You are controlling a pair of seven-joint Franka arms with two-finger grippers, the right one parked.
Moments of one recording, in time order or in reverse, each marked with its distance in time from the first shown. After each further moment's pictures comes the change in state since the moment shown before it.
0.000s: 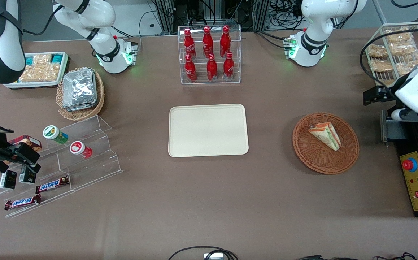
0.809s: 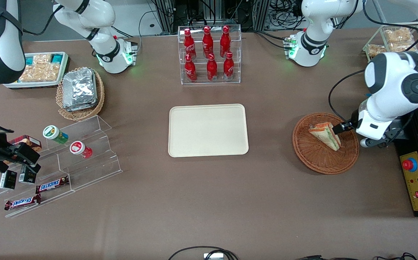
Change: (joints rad) arm -0.001 0.000 -0.001 -0.503 0.001 0.597 -0.459
